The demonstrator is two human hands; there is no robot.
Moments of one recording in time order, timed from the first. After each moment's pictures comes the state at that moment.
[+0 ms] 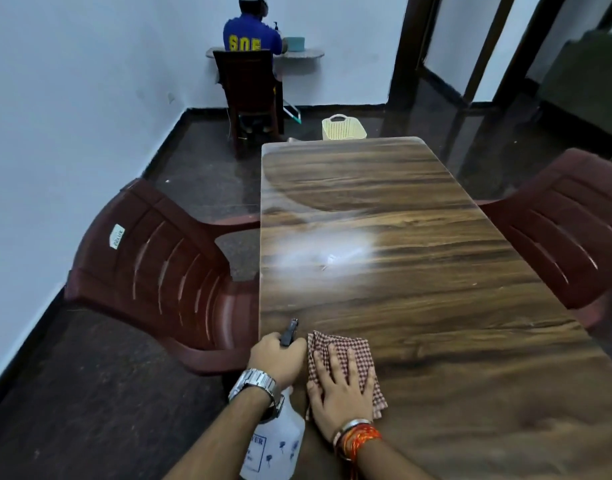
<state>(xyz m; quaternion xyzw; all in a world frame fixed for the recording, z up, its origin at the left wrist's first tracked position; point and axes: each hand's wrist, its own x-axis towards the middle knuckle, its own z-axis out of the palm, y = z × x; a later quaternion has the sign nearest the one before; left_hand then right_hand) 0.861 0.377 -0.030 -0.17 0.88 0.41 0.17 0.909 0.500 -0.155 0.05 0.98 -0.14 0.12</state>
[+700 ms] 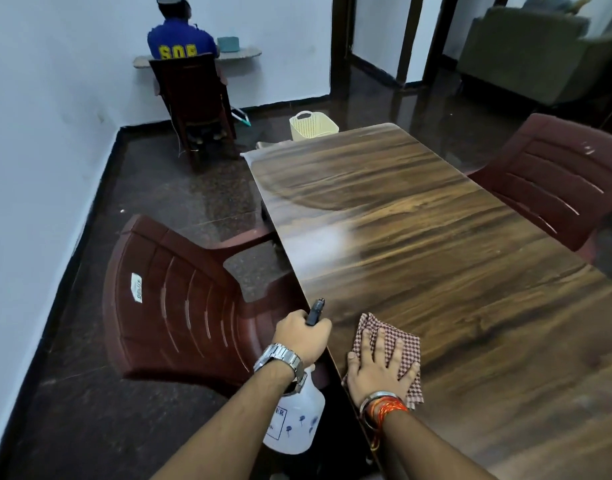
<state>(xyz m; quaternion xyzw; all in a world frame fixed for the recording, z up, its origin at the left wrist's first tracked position) 0.756 0.257 -0.017 0.00 0.91 0.37 0.21 0.834 0.378 -0.156 0.33 0.92 -0.16 0.09</state>
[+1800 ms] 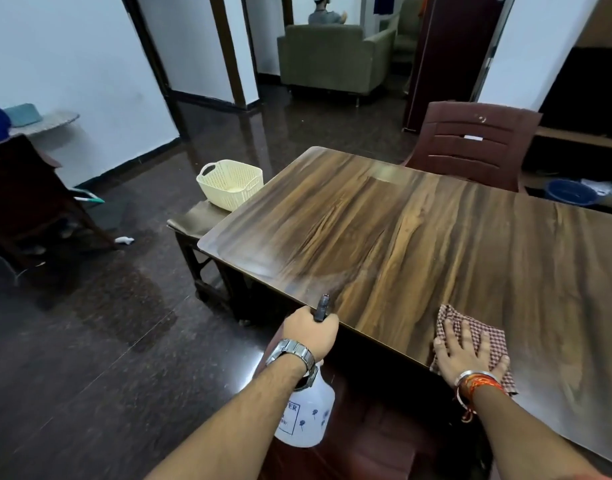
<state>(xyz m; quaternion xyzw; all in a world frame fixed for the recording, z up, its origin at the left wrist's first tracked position) 0.356 0.177 -0.009 0.28 0.86 0.30 0.30 0.600 0.325 -0.153 0.68 0.70 -0.22 0.08</state>
